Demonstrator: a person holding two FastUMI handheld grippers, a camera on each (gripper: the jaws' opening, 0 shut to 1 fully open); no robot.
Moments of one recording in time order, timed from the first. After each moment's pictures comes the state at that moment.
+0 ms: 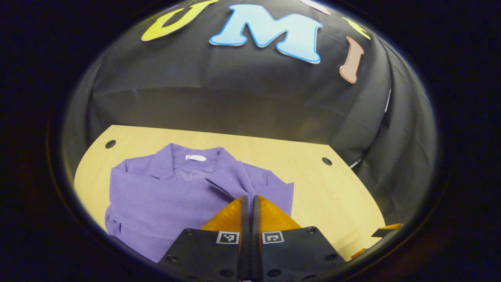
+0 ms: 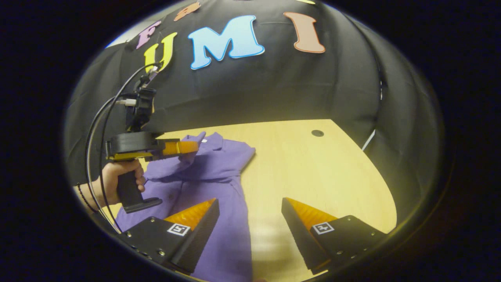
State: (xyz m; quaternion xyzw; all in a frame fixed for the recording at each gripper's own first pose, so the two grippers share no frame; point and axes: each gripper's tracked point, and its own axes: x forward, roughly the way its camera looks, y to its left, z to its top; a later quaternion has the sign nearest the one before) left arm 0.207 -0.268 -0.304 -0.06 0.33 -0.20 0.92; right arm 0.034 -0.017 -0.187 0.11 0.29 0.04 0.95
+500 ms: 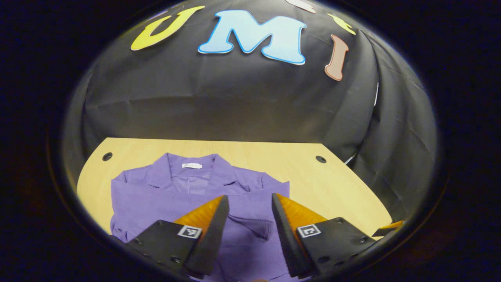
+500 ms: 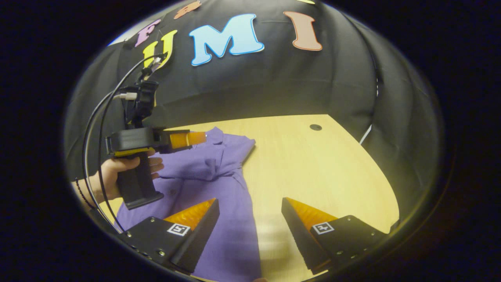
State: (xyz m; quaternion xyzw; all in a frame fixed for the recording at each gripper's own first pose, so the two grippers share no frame) left arm 0.194 -0.261 -0.281 -0.05 0.30 -0.23 0.93; right arm 0.011 -0.003 -0.195 0.10 0.30 0.02 0.95
